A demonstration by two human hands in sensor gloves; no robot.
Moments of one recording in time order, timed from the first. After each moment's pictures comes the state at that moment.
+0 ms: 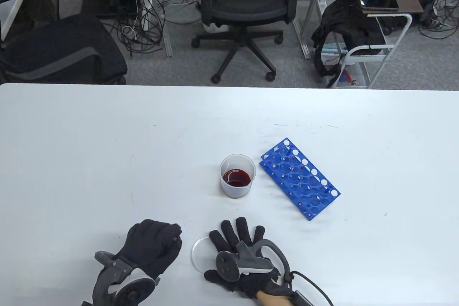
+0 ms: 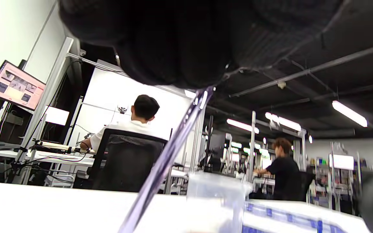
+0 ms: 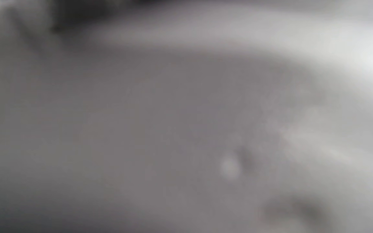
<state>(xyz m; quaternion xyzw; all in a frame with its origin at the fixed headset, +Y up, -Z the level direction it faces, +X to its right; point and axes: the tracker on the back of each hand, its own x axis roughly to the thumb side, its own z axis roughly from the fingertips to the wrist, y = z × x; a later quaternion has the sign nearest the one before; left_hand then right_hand) -0.202 -0.646 -0.105 0.25 -0.20 0.16 0.93 0.026 -0.817 -0.135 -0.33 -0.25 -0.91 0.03</state>
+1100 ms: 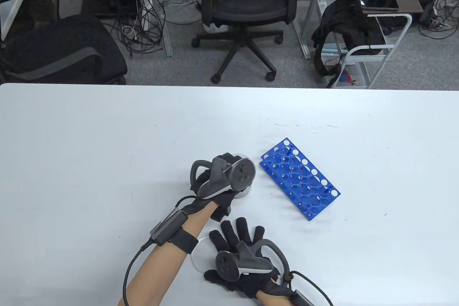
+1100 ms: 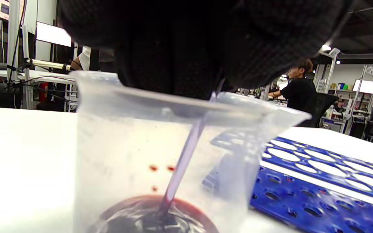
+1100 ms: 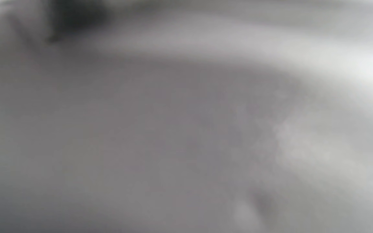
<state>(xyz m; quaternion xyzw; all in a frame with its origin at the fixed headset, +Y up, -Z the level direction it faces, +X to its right) -0.037 -0.669 -0.289 0.03 -0.19 0.08 0.98 0.024 -0.816 -0.135 -0.32 -0.24 -0.91 0.03</state>
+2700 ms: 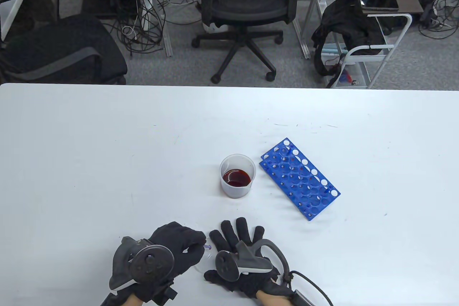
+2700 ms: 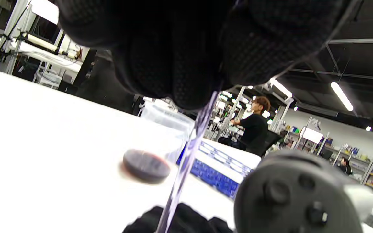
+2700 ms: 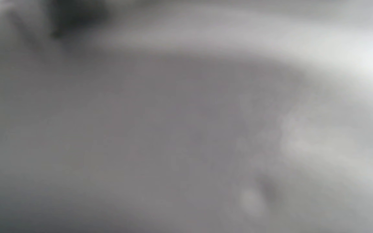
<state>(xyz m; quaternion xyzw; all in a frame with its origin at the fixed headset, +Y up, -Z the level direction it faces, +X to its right) -0.164 -0.657 -0.122 0.03 -0.24 0.21 0.95 0.023 -0.817 -0.135 -0.33 -0.25 -0.91 0.03</state>
